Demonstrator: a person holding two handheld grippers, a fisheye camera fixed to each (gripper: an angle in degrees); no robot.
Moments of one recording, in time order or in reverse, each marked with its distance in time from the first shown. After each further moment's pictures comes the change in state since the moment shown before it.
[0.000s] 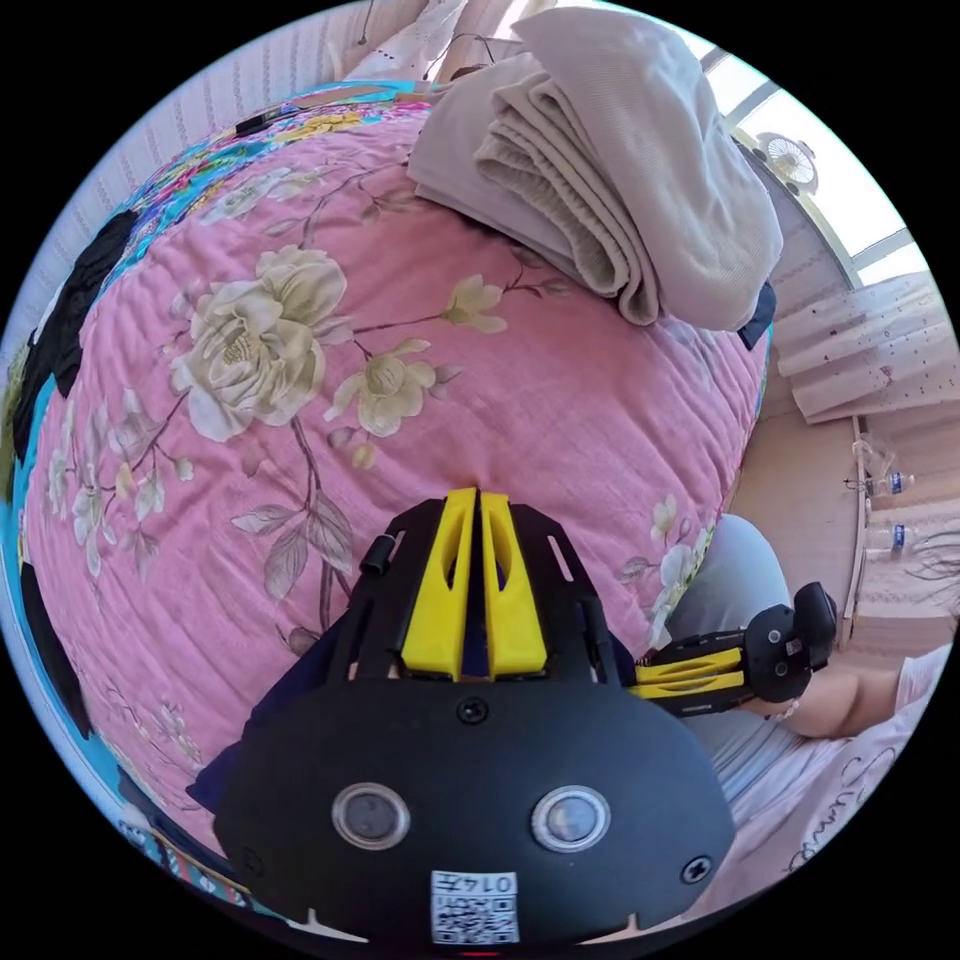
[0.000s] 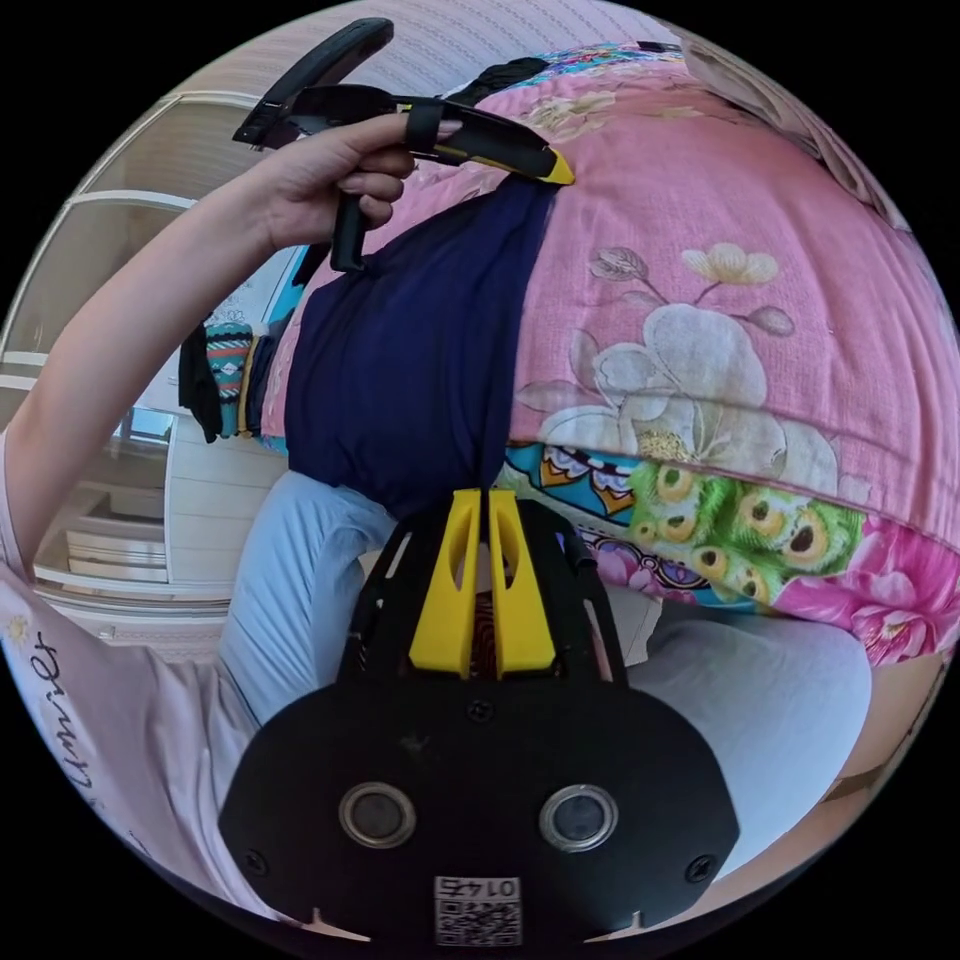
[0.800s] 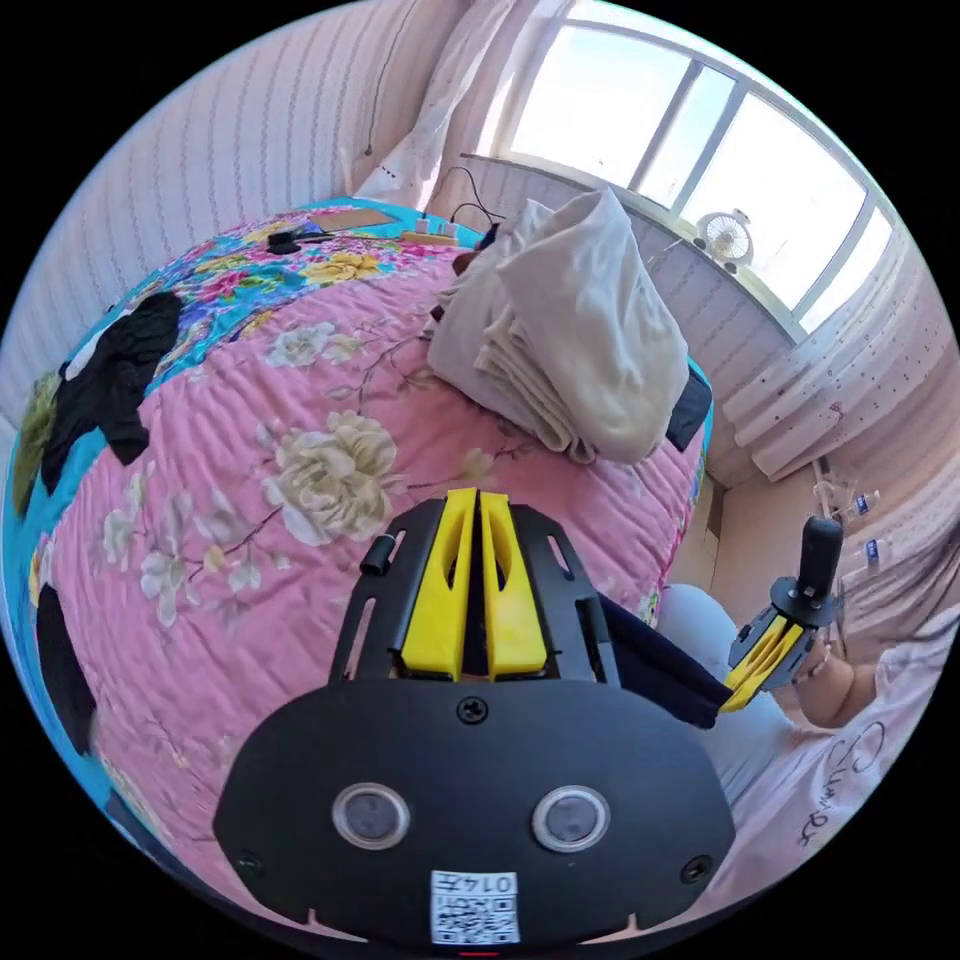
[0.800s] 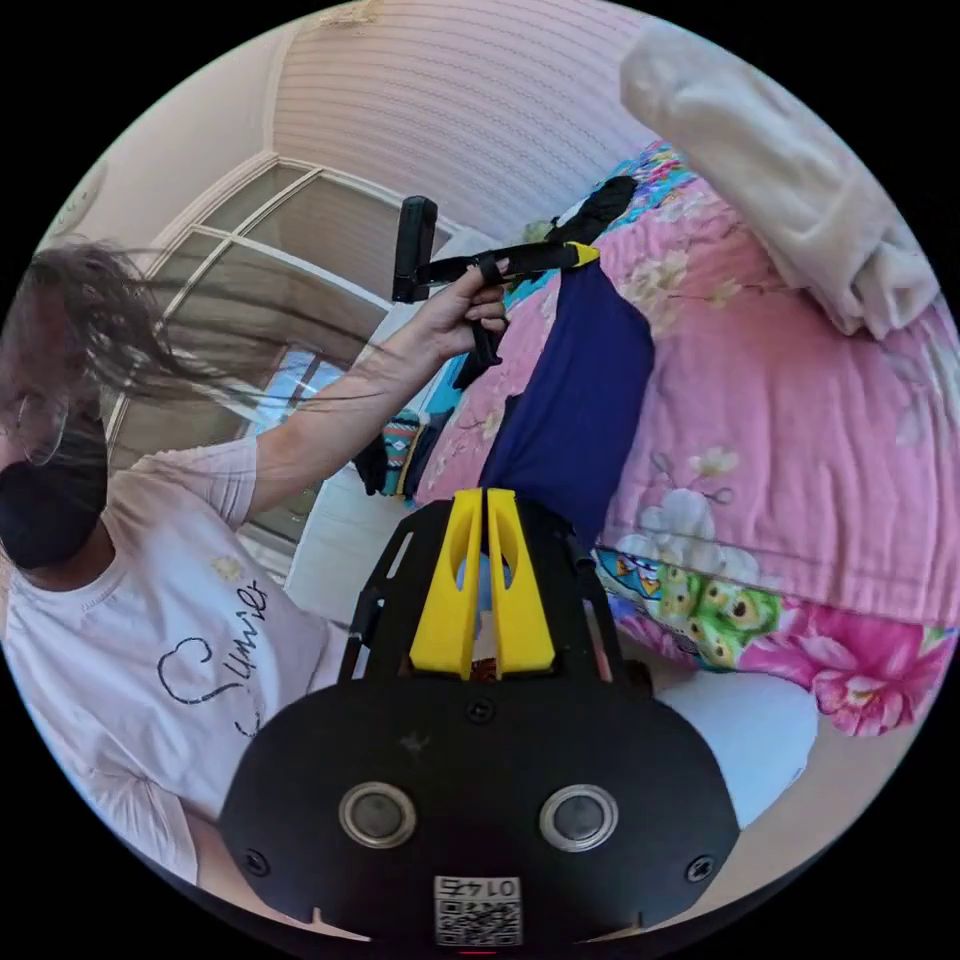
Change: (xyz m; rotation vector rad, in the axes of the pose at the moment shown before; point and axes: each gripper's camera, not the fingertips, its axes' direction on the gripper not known) left arm -0.054 0.037 -0.180 0.342 0.032 0.007; right arm -0.033 -0.044 -0.125 0.314 -0.392 -0.146
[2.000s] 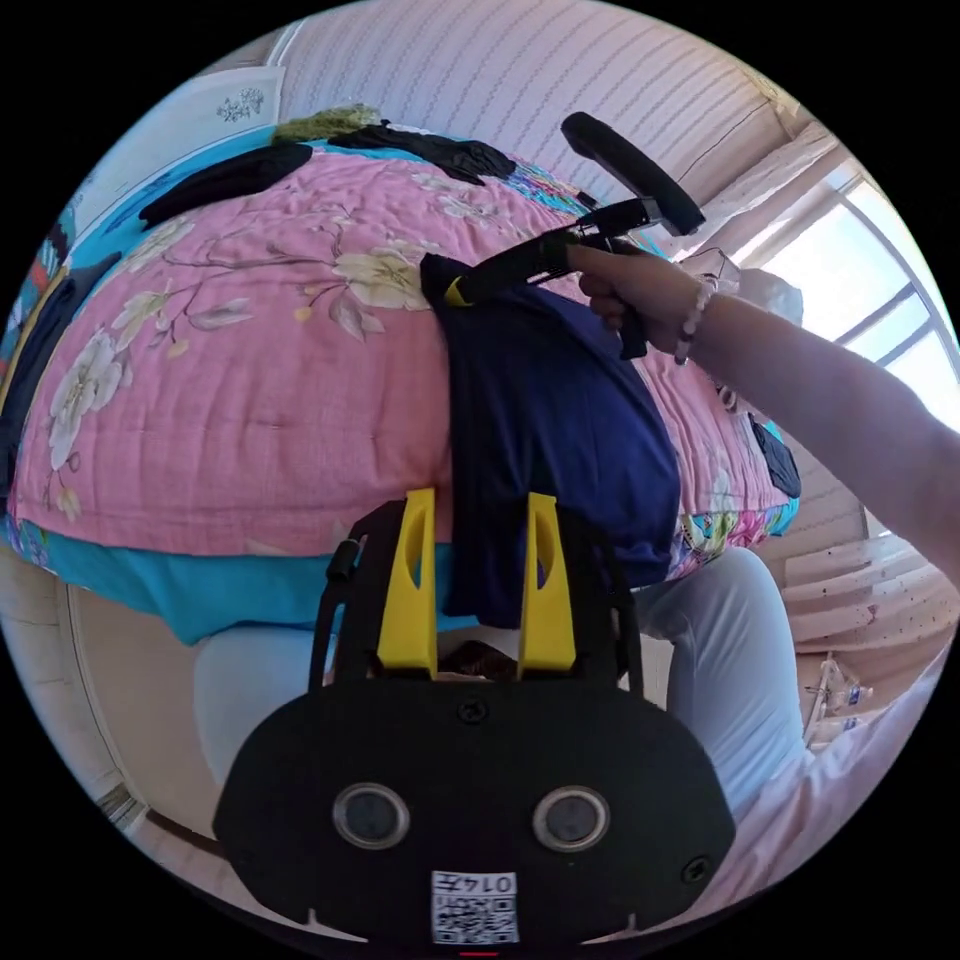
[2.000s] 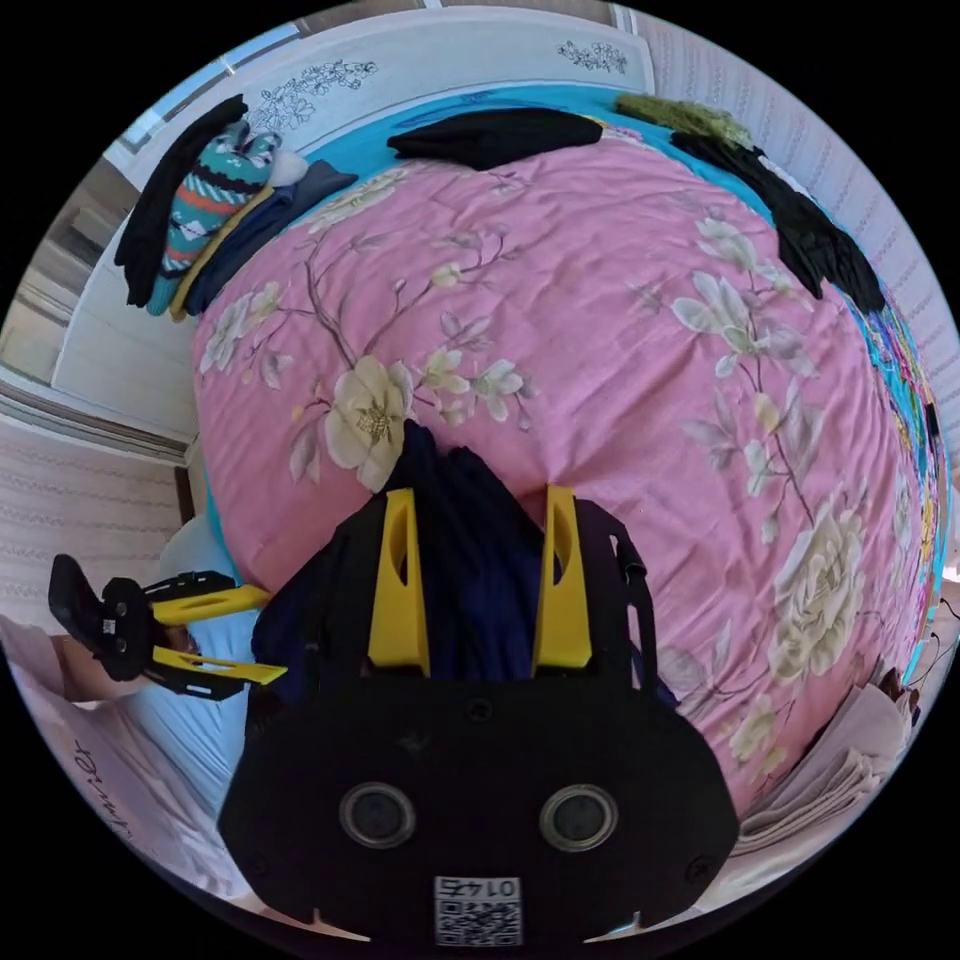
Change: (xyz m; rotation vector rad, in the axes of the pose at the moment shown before) left arm 0.012 0.376 -0.239 0.085 -0.171 -0.687; right arm -0.269 -0.359 0.468 -0.706 0.619 -0.534
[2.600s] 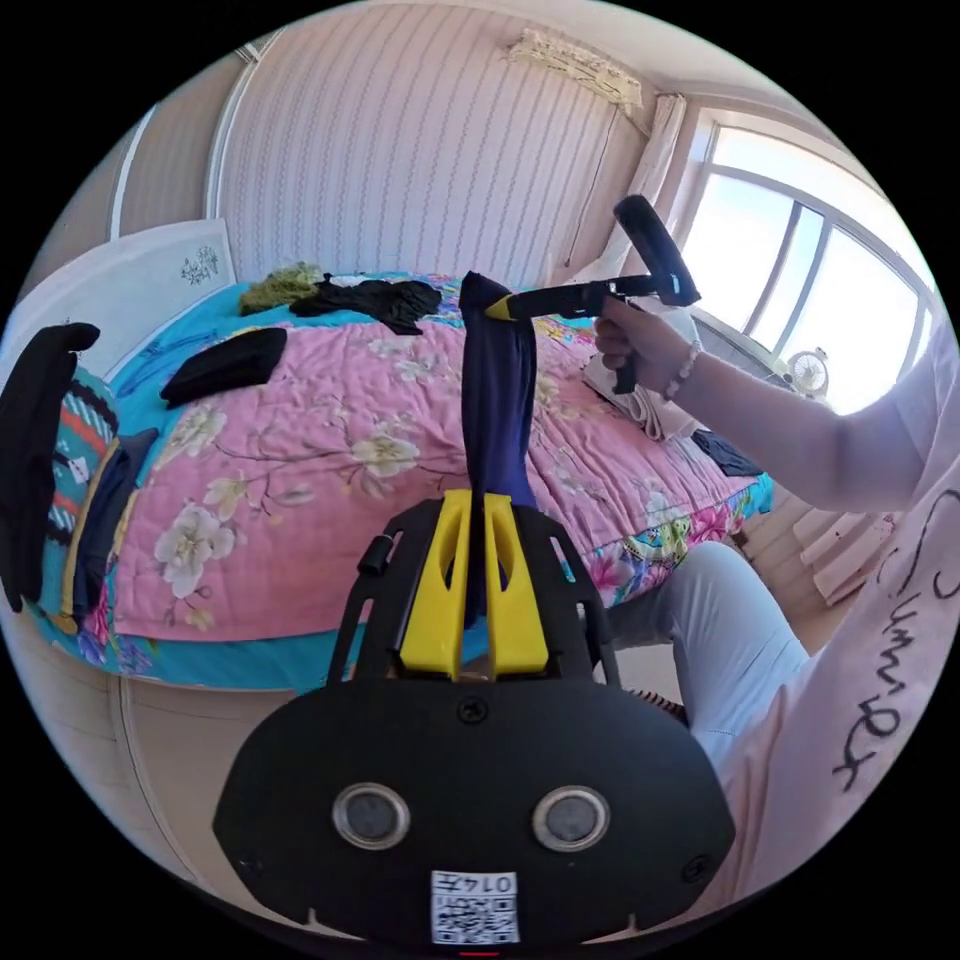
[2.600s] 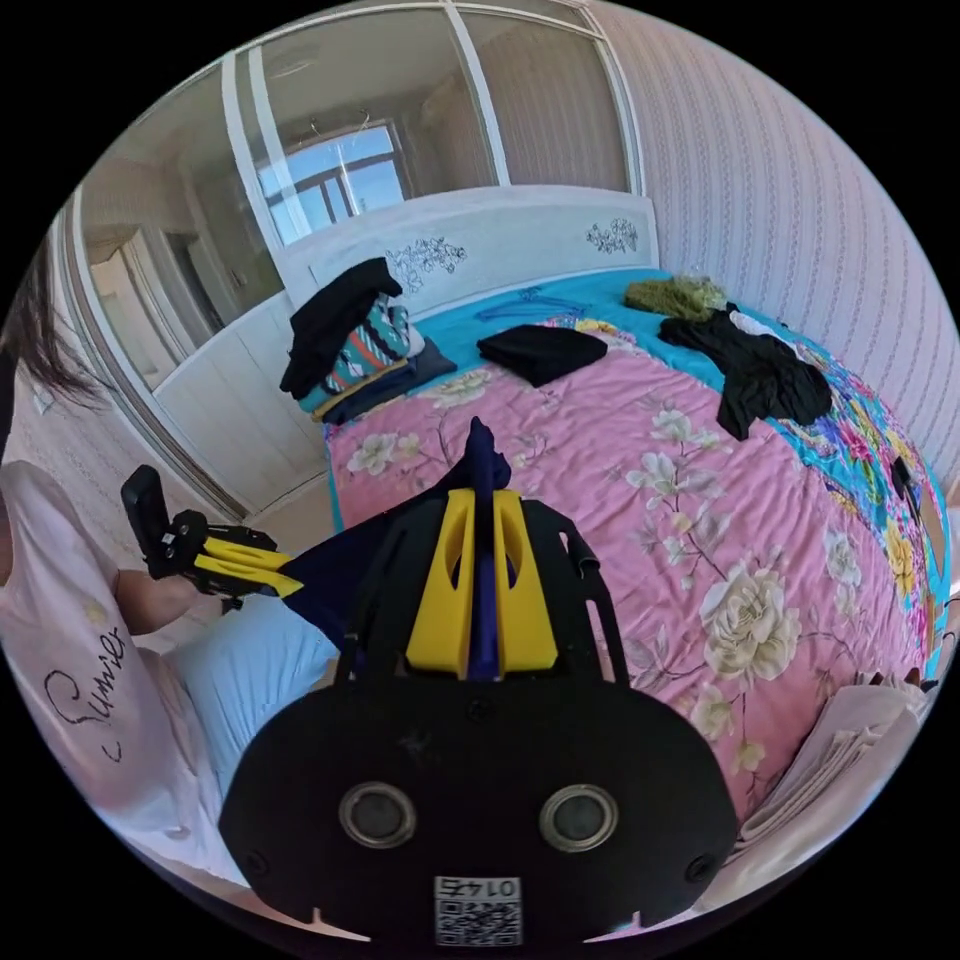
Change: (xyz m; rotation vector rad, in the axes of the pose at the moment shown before) left arm 0.036 0.077 -0.222 0.310 -0.019 0.255; right arm -0.044 0.065 -0.235 0.487 -0.073 -0.107
